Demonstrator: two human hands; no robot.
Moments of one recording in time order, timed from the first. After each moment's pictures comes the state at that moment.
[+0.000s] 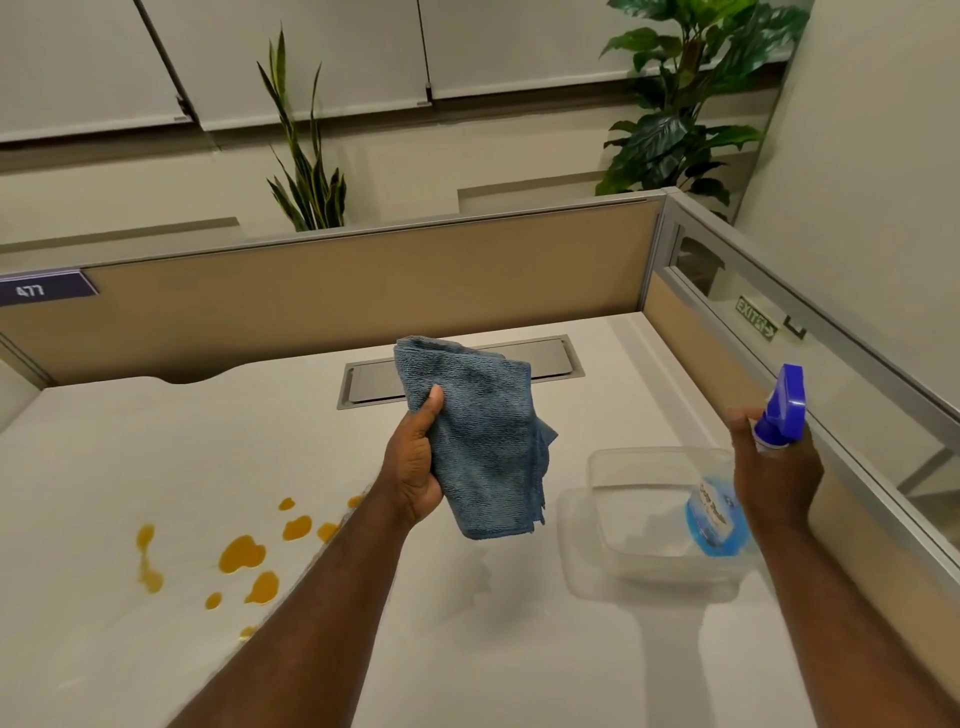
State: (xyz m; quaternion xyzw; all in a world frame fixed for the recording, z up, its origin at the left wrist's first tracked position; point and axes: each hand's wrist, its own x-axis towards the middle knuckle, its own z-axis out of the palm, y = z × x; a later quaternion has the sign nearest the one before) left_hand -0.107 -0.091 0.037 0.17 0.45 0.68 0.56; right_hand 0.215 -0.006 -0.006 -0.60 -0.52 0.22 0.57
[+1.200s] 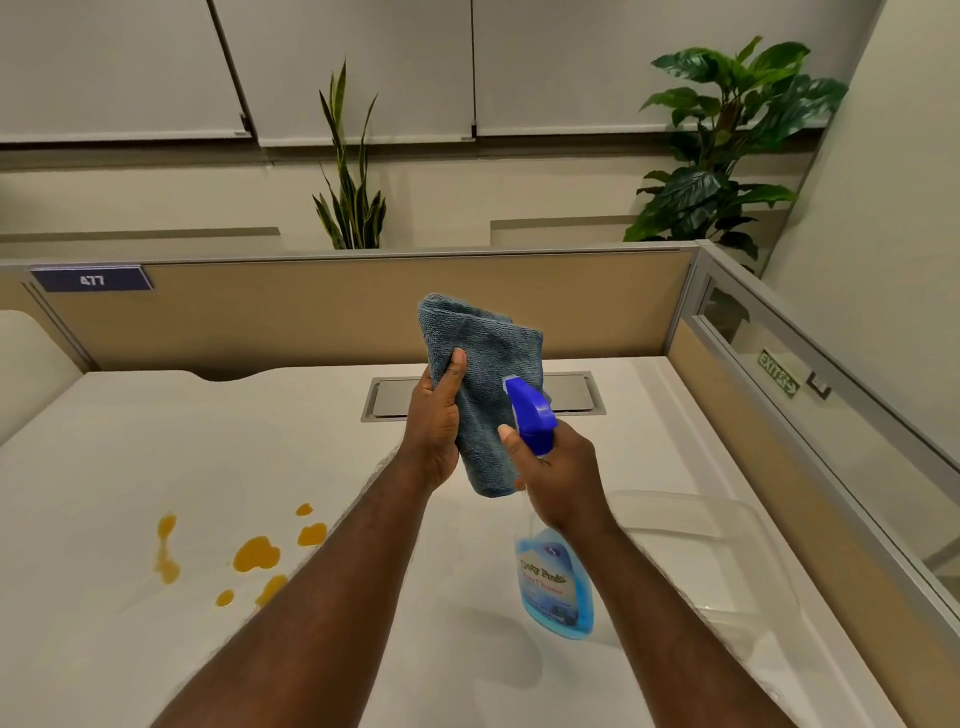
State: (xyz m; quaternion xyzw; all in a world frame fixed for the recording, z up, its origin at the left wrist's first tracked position) left_hand -0.119 -0.065 0.087 0.26 0.44 0.74 0.44; right_hand 0.023 -0.058 0.050 -0.40 -0.70 0.38 0.45
